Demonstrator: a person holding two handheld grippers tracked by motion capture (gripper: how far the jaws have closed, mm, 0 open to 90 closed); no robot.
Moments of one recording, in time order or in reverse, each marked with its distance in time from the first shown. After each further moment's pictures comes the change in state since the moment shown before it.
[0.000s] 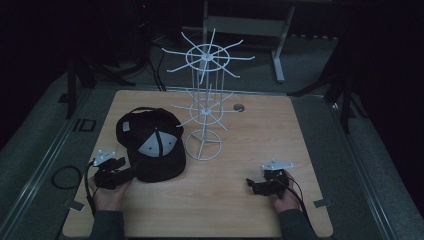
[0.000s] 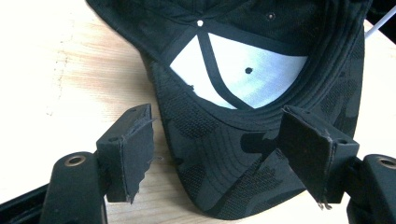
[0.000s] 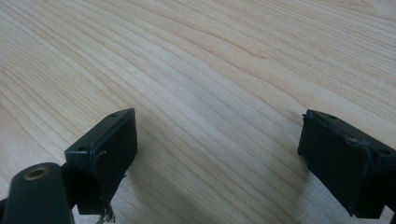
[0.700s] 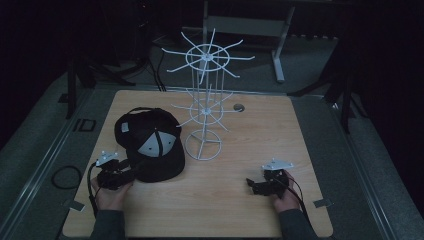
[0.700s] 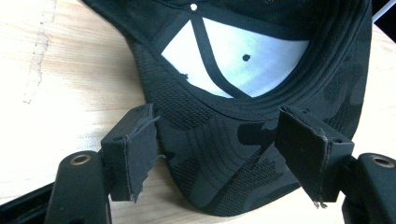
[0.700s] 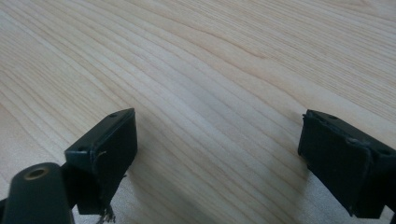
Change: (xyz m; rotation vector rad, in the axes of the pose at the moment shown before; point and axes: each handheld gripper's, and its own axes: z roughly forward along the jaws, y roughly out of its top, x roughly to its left) left arm 0.004 -0.007 0.010 0.032 -0.034 -0.016; right arm 0.000 0.000 0.000 0.000 0.001 0.000
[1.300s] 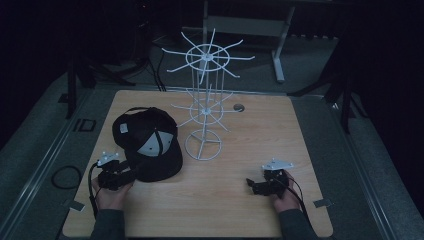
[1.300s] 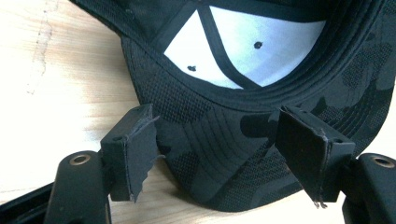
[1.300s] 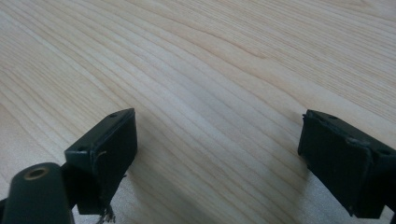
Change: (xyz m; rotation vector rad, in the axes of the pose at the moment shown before) left arm 0.004 -0.004 0.006 0.023 0.014 -0.004; right arm 0.000 0.000 0.000 0.000 0.000 0.000
